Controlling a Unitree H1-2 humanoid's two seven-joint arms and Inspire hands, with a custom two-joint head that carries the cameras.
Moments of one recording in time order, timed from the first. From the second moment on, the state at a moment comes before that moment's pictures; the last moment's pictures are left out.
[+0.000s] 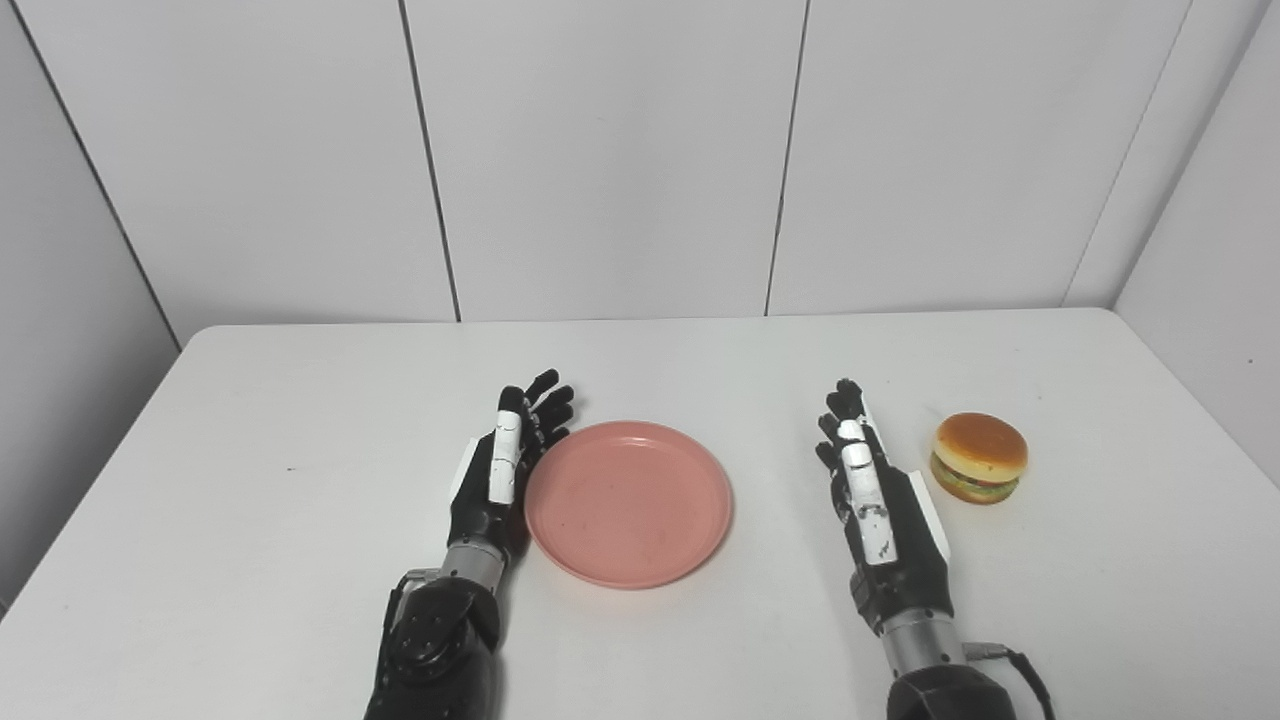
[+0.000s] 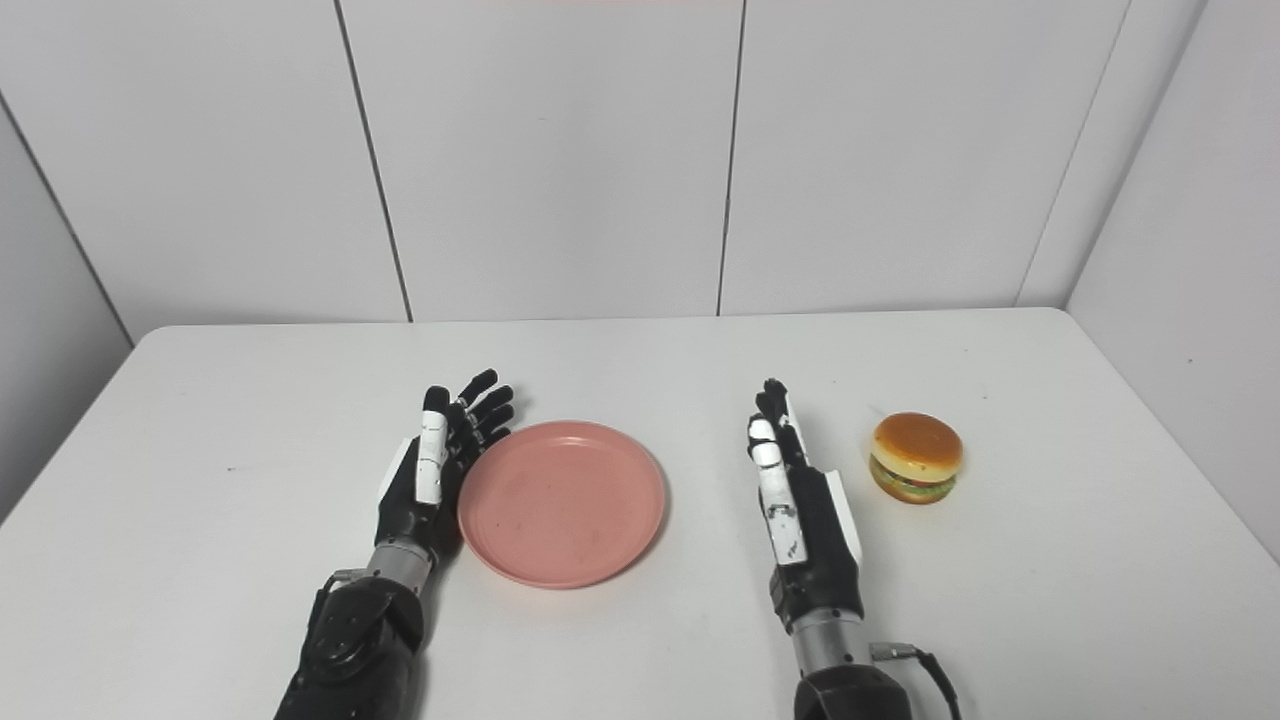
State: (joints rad) left arm -0.45 -0.06 0.05 0.52 -0.17 -0.14 -0.12; right arm -0.15 0.05 0.00 -0.24 0.05 0.17 -0.02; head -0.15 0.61
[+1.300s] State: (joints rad) left arm -0.43 -0.06 0.04 0.50 -0.18 -0.14 -0.14; right arm -0.39 -0.41 -0.01 0.07 -0.45 0.19 -0.03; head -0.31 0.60
